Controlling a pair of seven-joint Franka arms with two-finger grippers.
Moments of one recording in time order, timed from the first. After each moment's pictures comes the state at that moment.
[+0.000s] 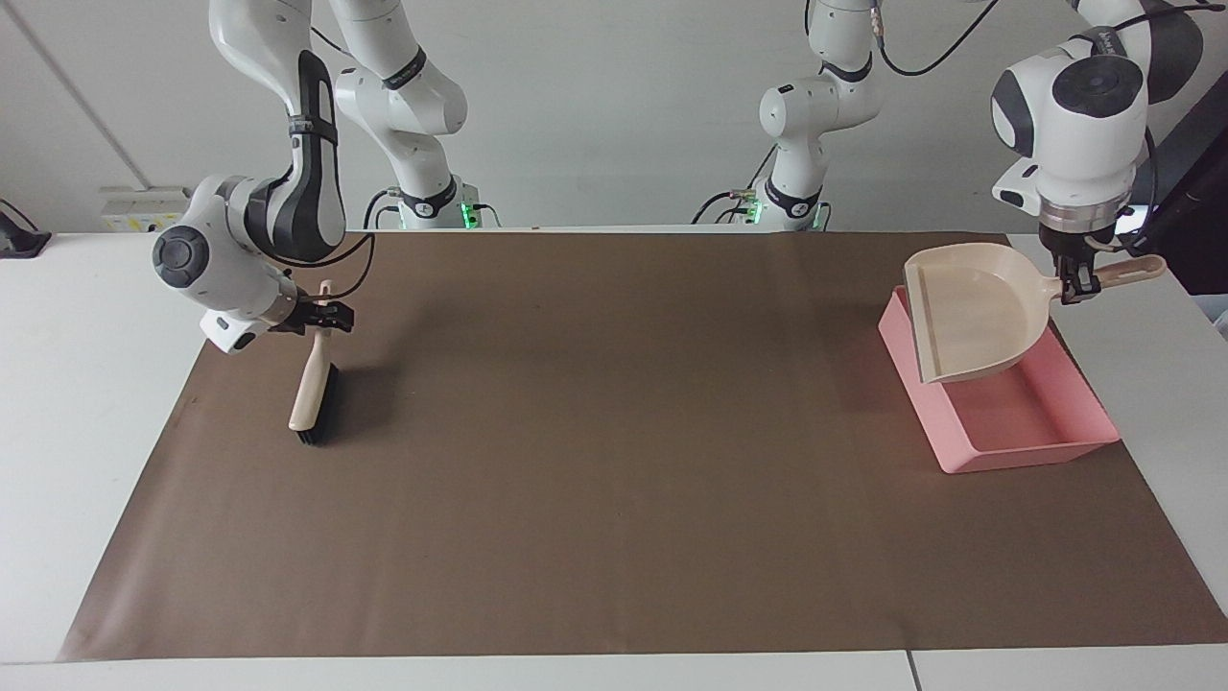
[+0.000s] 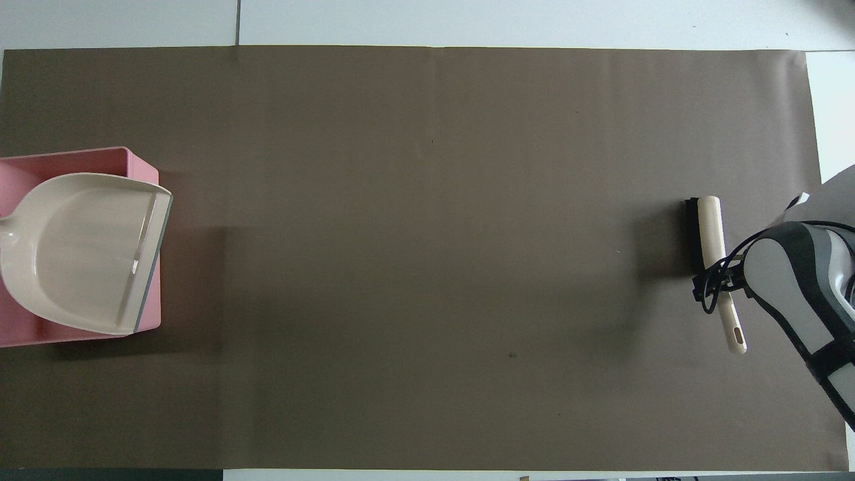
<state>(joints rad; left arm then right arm) 0.14 -0.11 -0.13 -1.97 0.44 1.91 1.74 -0.22 0.06 0.04 -2.15 -0.04 1.86 -0.21</state>
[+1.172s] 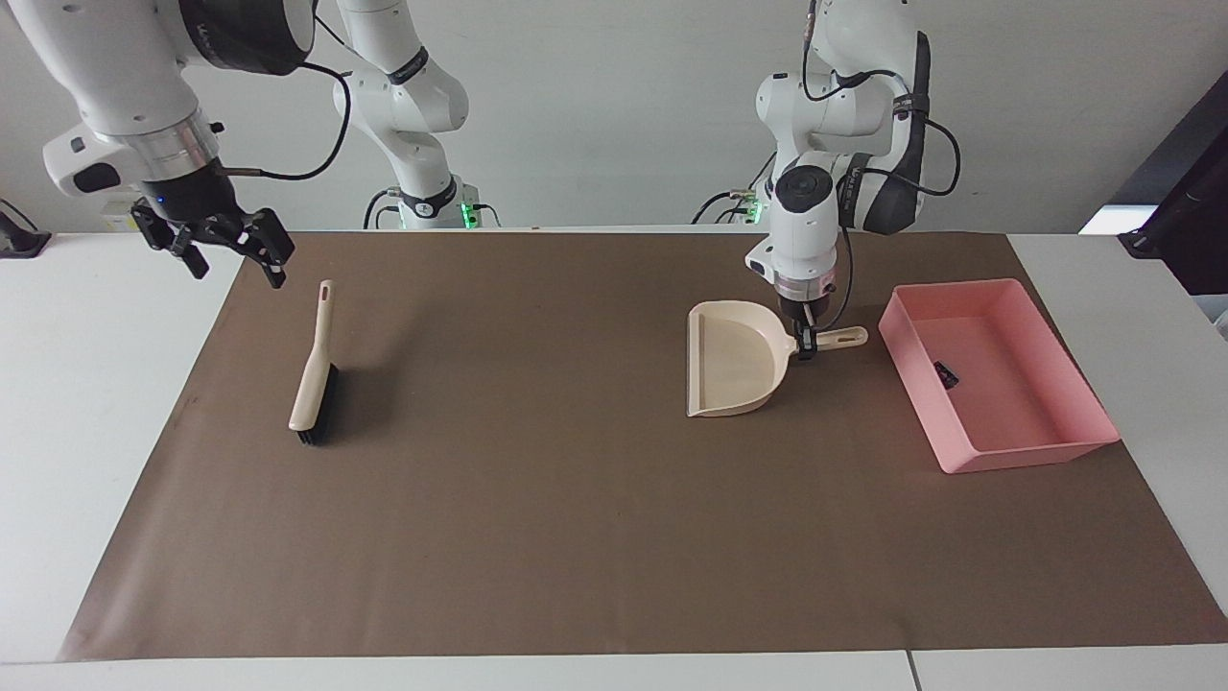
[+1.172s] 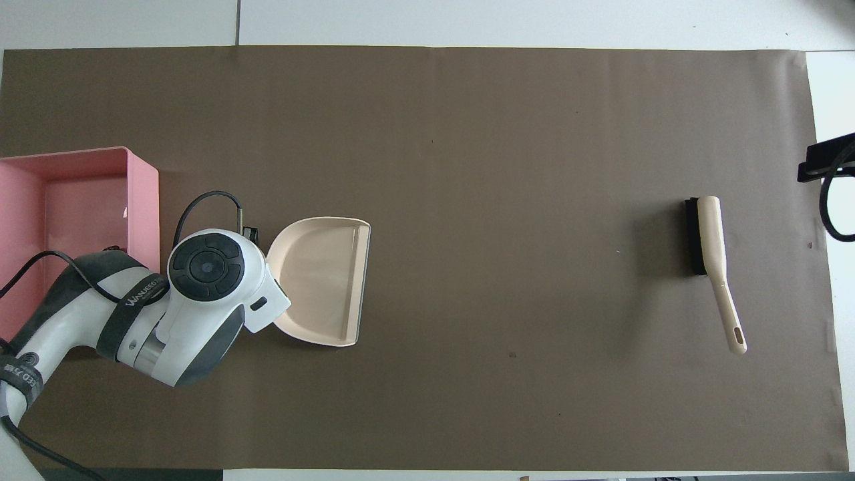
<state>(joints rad) -0.28 -0.02 -0.13 -2.32 0.33 2.24 1.15 -0.12 -0.01 0.04 -1.52 -0.06 1.56 0.13</state>
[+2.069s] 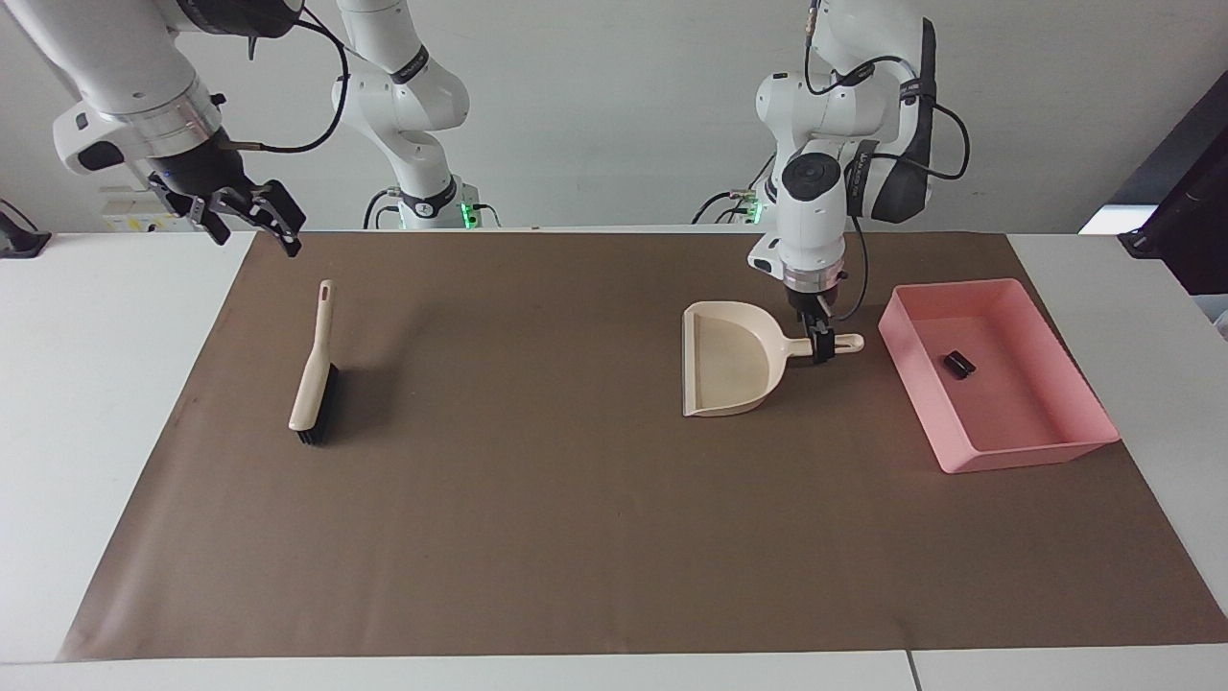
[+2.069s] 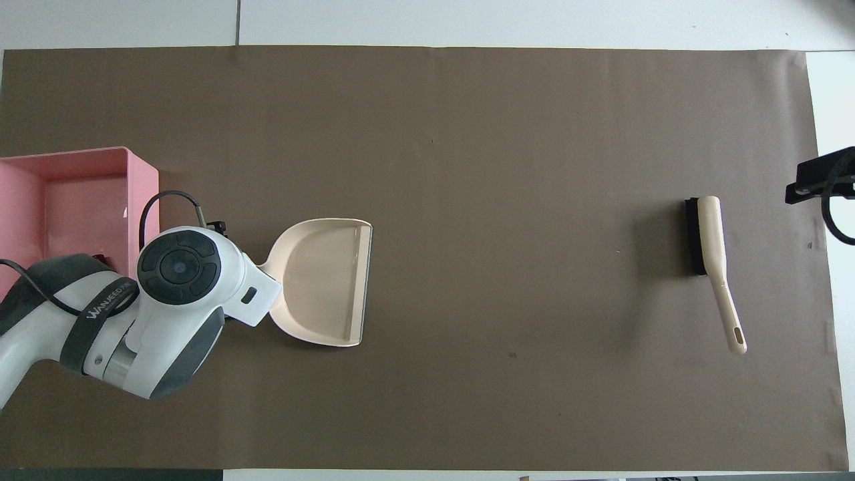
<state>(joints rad) -0.28 -0.12 -0.11 -2.30 0.33 2.11 0.80 -0.01 -0.01 -0.07 -1.52 0.01 1.47 0.16</state>
